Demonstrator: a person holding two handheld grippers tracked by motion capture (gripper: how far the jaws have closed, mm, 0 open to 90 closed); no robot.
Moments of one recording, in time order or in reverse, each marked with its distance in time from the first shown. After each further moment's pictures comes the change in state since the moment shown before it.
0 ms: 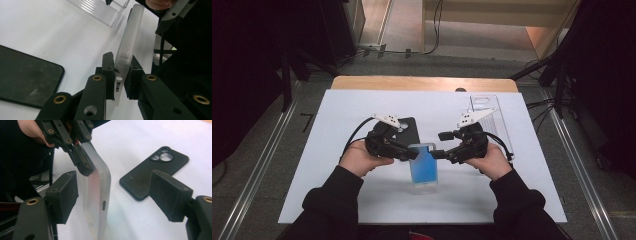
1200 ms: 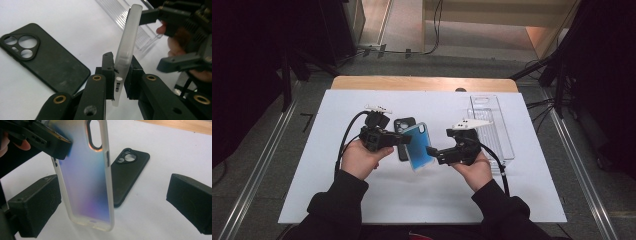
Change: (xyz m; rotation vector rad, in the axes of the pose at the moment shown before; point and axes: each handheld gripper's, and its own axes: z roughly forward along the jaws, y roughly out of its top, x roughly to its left) left arm -0.003 0.008 -0.014 -0.132 0.237 -0.279; right arm 0.012 -0.015 0.027 -0.113 -0.302 0.164
